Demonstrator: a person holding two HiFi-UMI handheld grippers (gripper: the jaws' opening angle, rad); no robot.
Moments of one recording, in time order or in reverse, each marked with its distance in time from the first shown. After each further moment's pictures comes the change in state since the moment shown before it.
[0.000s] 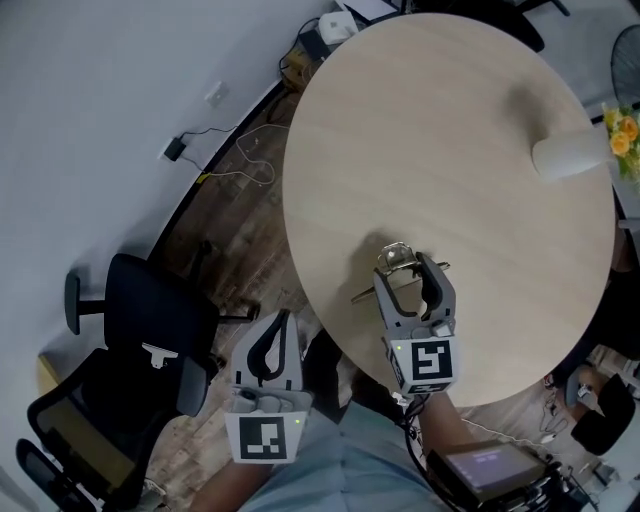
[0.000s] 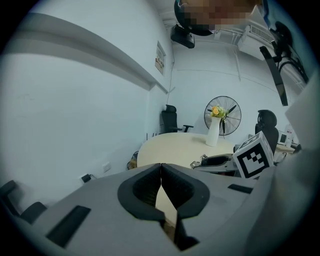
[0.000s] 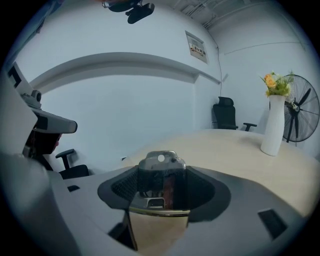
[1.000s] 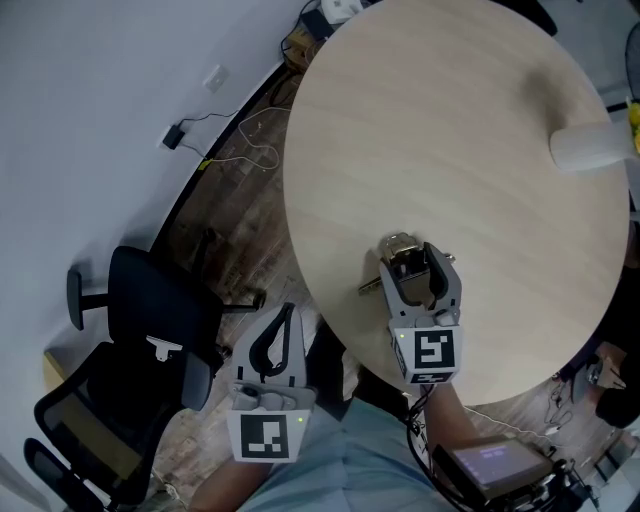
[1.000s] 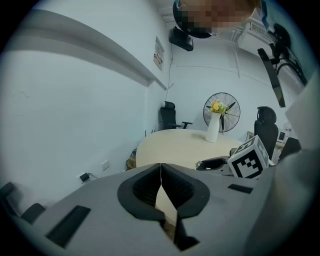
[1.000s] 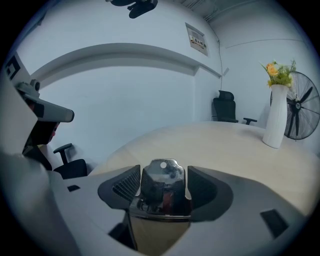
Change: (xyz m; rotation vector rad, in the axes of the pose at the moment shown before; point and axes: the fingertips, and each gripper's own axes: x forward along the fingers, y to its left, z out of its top) left arm 0.025 0.001 -0.020 0.018 0.047 -0.014; right arm 0.029 -0.012 -0.038 0.003 0.063 -0.010
